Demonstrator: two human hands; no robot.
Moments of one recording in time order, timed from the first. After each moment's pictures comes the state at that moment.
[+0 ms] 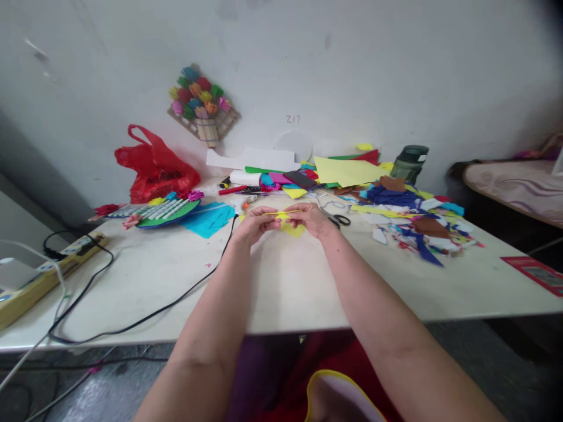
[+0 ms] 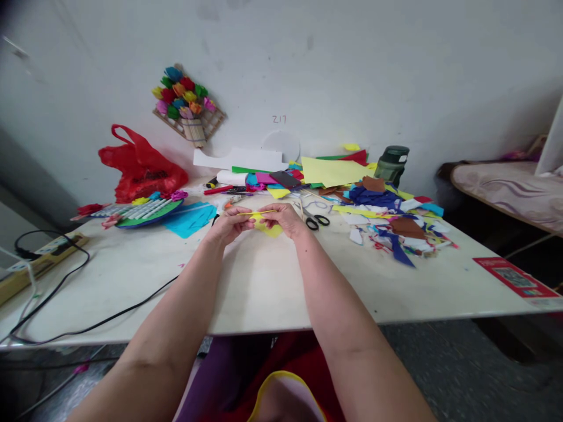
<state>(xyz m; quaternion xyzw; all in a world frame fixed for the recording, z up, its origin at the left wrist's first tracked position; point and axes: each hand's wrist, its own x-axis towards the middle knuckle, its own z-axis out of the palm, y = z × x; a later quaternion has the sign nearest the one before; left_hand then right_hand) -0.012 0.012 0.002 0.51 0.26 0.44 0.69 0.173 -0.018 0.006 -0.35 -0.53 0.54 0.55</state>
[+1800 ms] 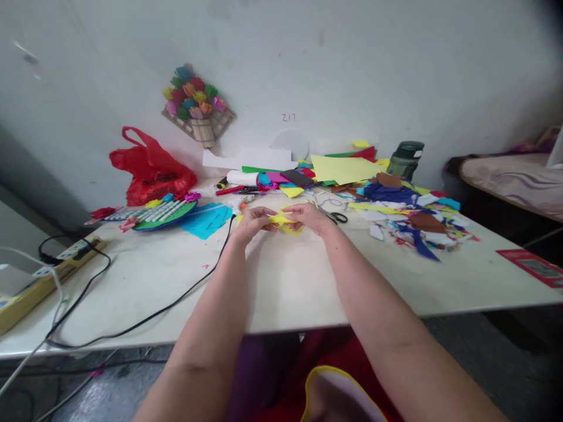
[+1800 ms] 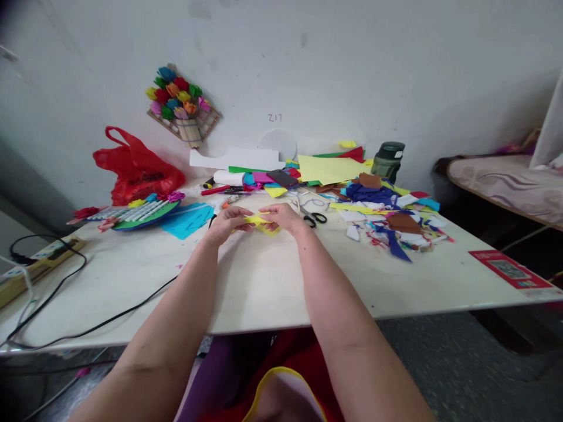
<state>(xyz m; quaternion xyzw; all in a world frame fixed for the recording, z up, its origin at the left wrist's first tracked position) -0.013 0.003 0.015 0.65 0.34 0.39 0.56 0.183 -0.015 0.004 -0.45 -0.57 0.49 0.47</state>
